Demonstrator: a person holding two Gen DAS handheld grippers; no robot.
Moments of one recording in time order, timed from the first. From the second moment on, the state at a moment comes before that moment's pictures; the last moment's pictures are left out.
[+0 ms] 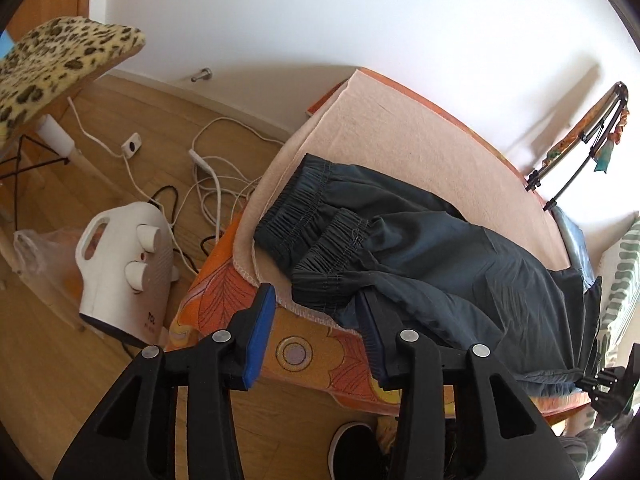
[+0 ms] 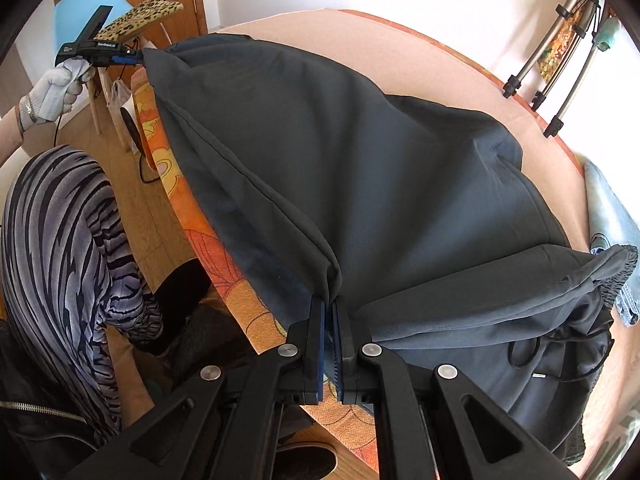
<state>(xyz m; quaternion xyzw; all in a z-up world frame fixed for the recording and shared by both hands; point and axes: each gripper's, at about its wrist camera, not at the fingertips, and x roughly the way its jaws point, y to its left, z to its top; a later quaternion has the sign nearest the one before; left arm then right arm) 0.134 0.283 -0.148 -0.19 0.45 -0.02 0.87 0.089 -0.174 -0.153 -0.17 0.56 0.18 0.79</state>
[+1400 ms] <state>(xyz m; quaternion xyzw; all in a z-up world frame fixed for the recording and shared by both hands) 0.193 0.231 -0.137 -0.01 0.42 0.02 0.91 0.097 -0.173 -0.134 -0.15 0.51 0.12 0.84</state>
